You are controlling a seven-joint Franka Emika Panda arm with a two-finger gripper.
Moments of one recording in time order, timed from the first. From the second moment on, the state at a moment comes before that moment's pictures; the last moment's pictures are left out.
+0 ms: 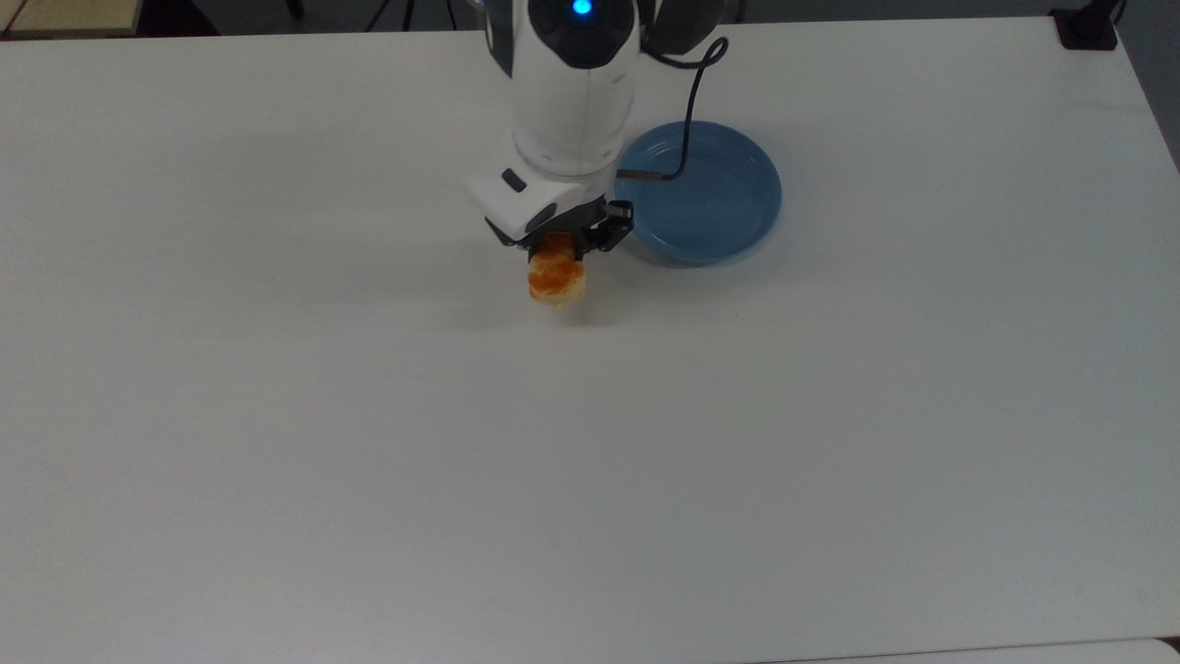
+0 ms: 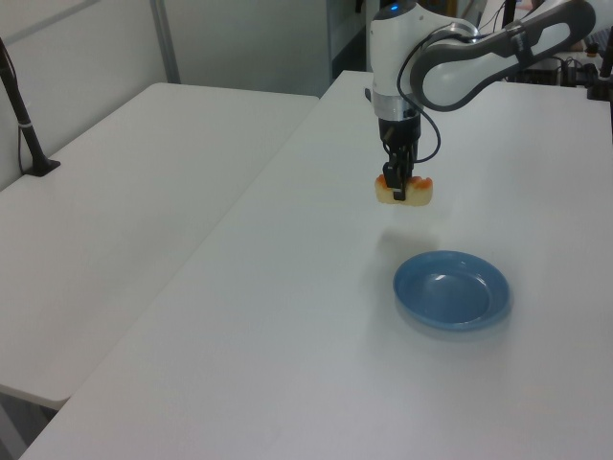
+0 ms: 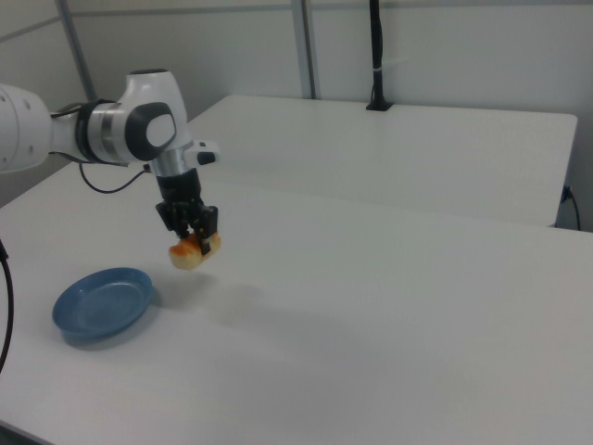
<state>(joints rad) 0.16 0.33 -0.02 -1.69 -0.08 1.95 0.17</state>
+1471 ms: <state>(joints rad) 0.34 0.28 0.08 -1.82 -0.05 1.78 0.32</state>
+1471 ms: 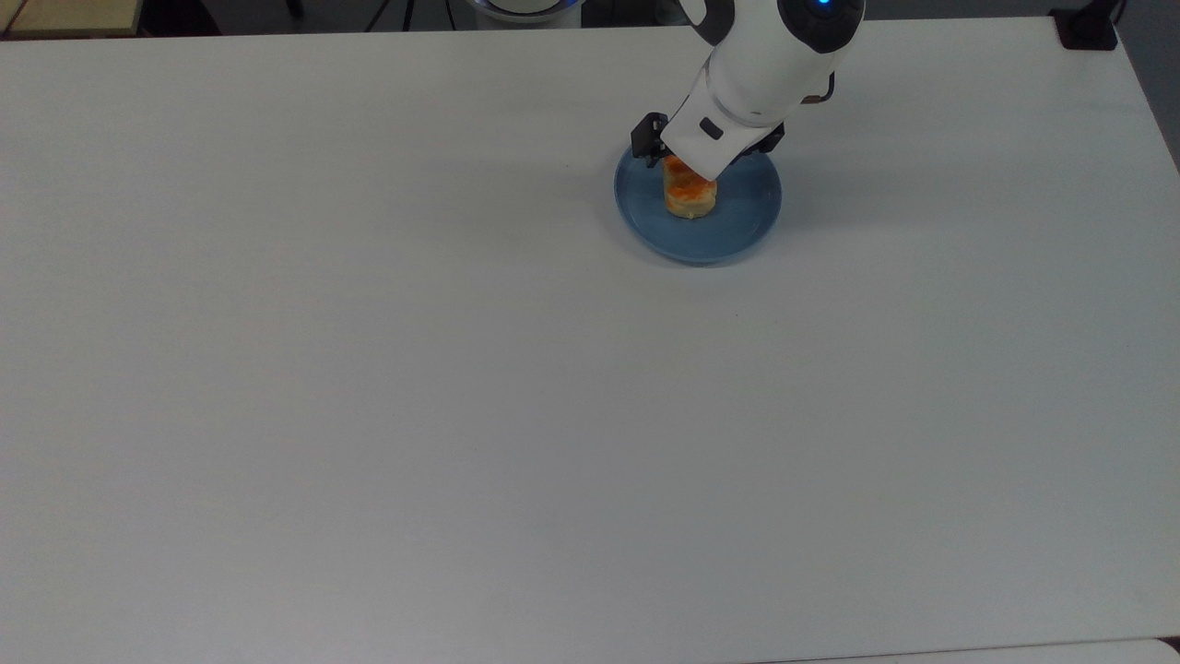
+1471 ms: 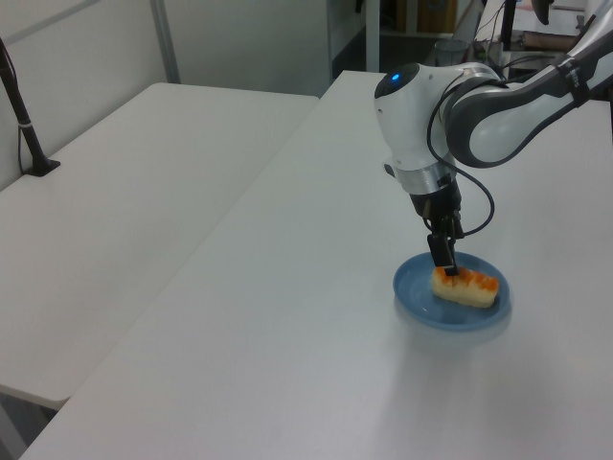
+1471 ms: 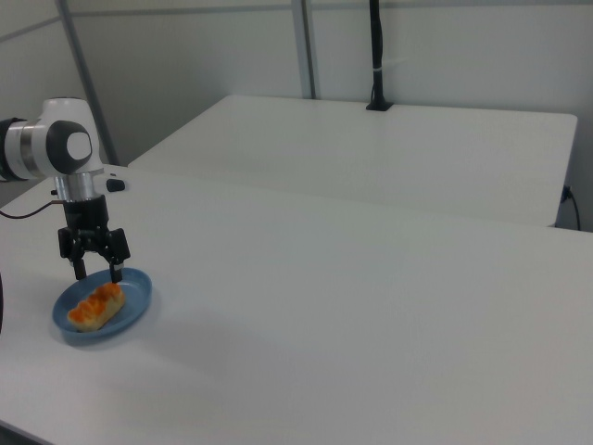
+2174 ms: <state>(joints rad) 0.11 0.08 0.08 -1.80 -0.05 1.78 0.16</state>
